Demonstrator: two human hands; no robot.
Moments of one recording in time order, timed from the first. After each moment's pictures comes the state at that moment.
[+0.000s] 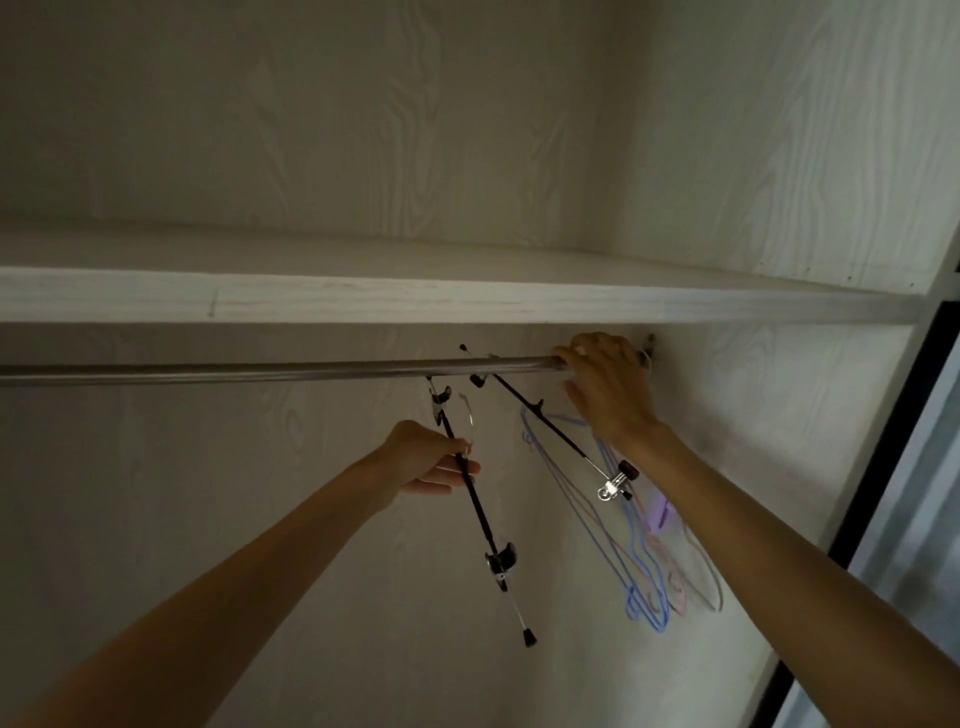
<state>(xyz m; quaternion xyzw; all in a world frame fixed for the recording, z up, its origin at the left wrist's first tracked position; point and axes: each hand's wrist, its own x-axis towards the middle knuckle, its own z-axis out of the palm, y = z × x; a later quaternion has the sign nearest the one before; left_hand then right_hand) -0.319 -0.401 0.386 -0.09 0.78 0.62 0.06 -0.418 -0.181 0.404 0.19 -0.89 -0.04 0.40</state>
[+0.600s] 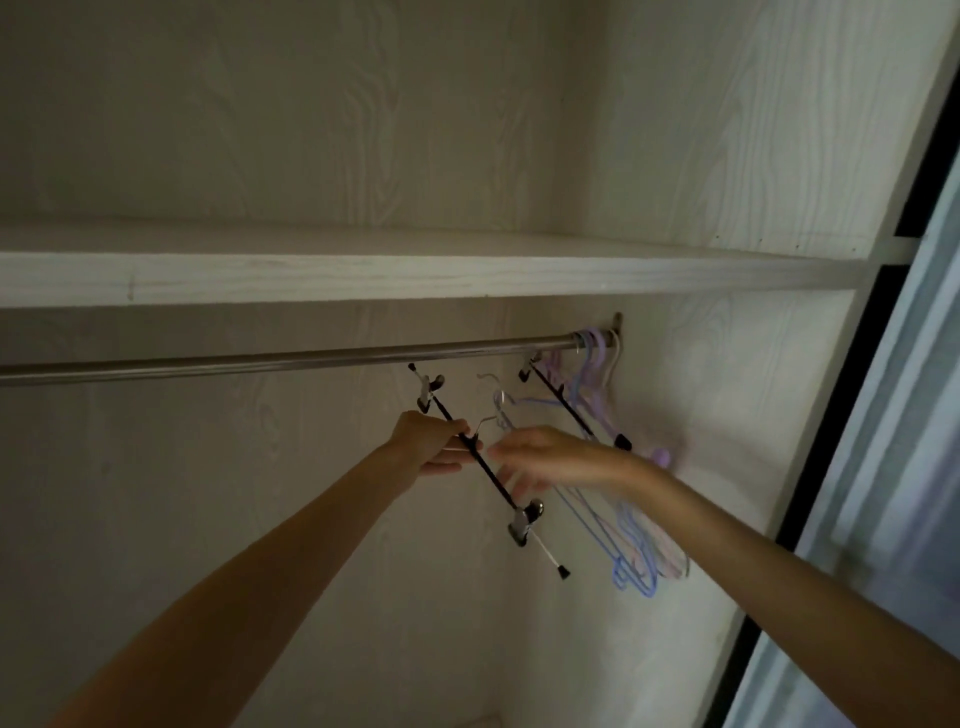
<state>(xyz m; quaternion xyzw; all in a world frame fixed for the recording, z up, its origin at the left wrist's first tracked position) -0.338 -0.364 0.374 -0.11 0.73 0.67 0.05 -0.330 -0.206 0.383 0.15 -0.89 0.39 -0.17</state>
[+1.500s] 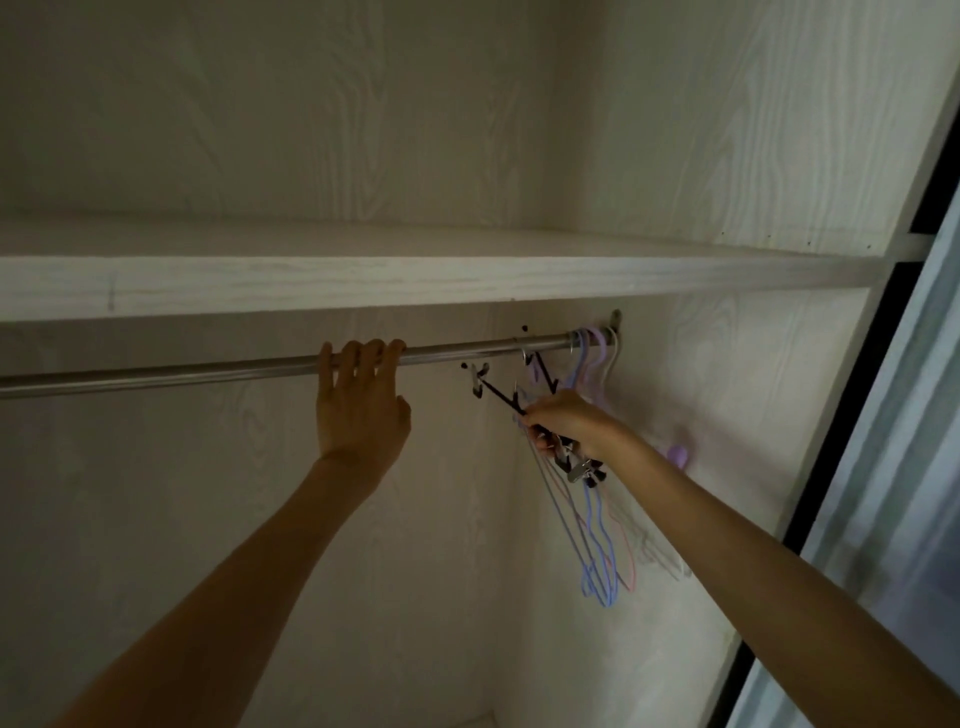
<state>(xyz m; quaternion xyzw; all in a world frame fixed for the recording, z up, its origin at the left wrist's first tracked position) -0.365 -0.418 0.365 0.01 0.92 0.02 -0.40 -0.394 -0.198 0.381 -0.04 -0.84 0.53 -0.06</state>
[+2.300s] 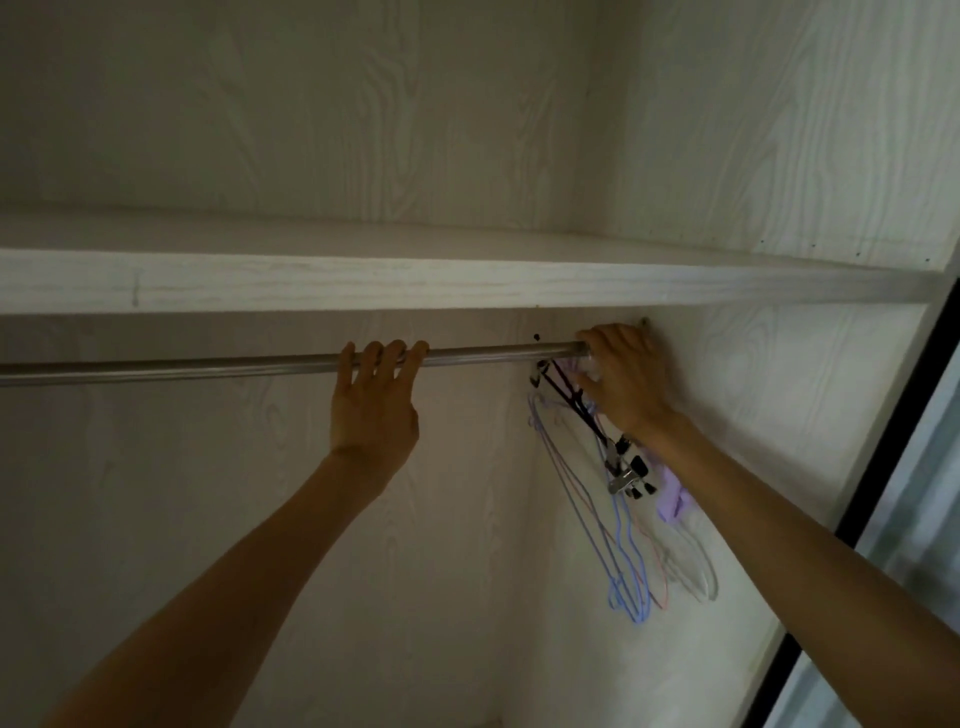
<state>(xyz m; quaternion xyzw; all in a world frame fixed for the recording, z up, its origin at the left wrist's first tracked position) -0.356 -0.425 0.369 0.02 0.93 -0.01 -0.37 -0.431 -0.151 0.398 0.17 -0.91 0.00 0.38</state>
